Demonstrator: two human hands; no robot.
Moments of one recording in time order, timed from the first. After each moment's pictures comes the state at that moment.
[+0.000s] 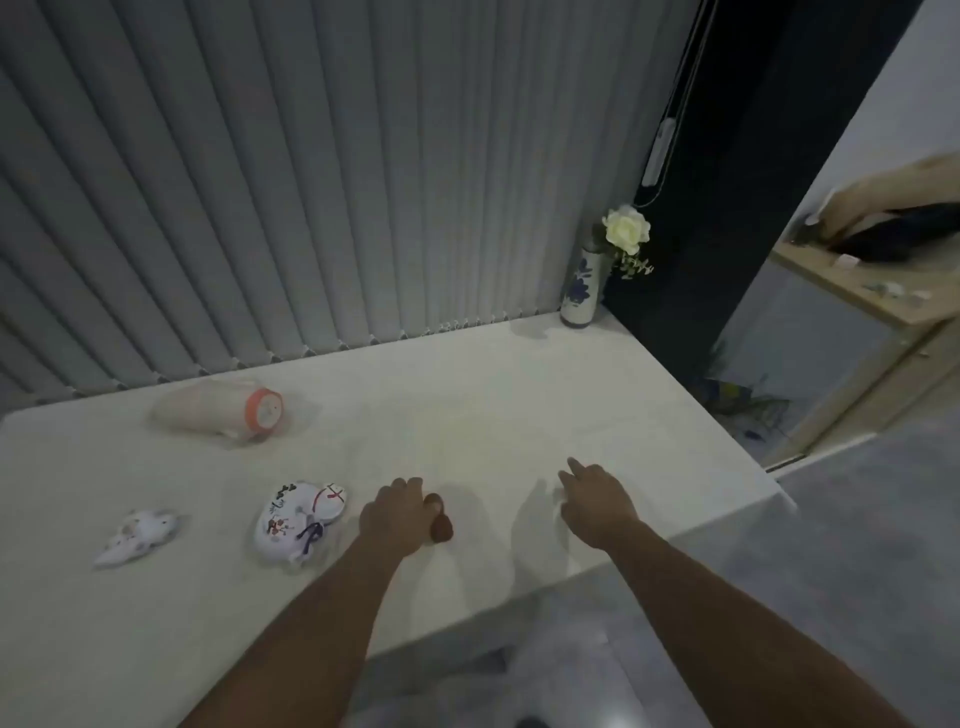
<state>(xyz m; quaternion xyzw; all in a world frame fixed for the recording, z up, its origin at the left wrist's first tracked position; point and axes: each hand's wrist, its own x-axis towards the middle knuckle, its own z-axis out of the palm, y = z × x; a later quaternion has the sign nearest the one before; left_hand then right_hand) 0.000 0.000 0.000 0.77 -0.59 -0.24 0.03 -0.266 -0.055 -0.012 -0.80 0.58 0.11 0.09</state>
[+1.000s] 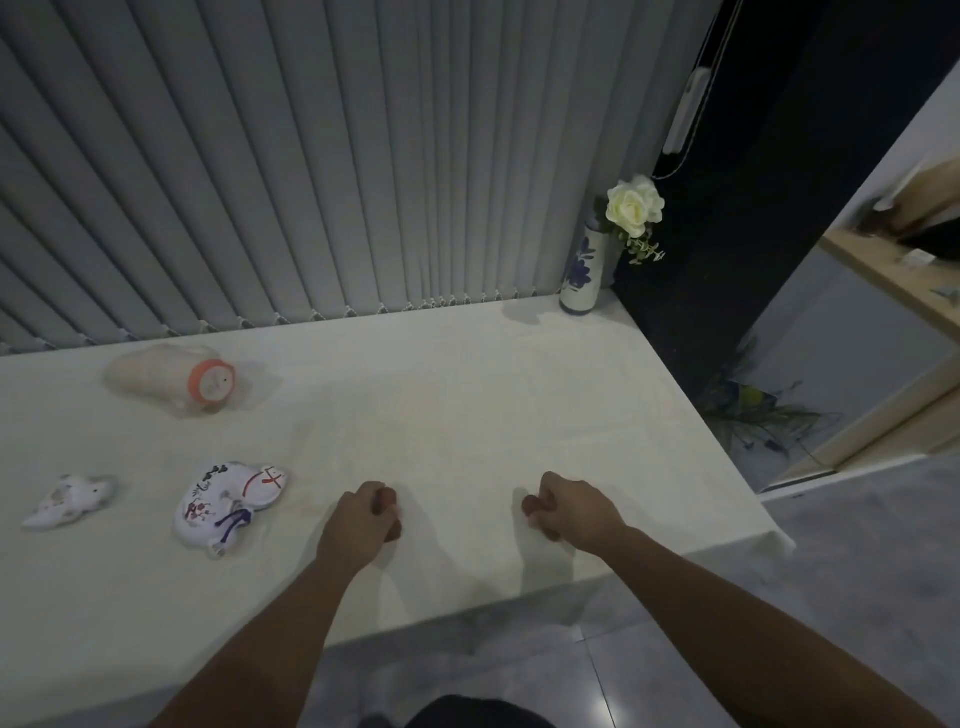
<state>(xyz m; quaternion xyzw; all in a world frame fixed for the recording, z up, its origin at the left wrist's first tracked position) -0.039 -0.013 -0.043 0.81 -0.41 -0.34 0.24 -0.327 -0.113 -0.034 -0.75 0.57 0.03 0.32</state>
